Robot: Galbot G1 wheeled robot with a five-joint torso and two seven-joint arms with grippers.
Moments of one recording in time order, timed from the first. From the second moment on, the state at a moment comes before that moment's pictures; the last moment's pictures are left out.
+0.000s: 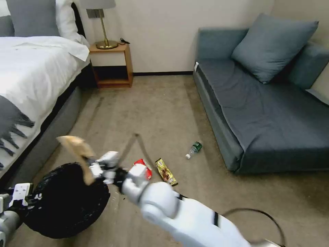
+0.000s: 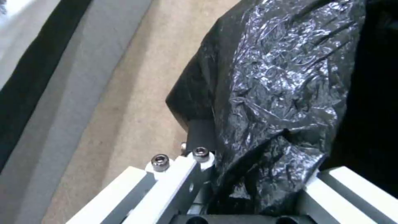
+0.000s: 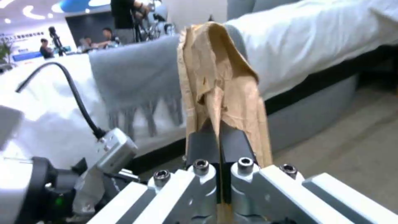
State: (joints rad) left arm 1.75 -1.17 -1.19 -2.10 -0.42 0.74 0.19; right arm -0.69 1.51 -0.63 1.70 0.53 -0.19 0.12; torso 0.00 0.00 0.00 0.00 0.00
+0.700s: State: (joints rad) left arm 1.73 -1.17 -1.20 -2.08 -0.46 0.74 0.18; right arm -0.76 1.57 -0.62 1.62 0.48 -0.22 0.18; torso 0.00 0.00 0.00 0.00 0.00
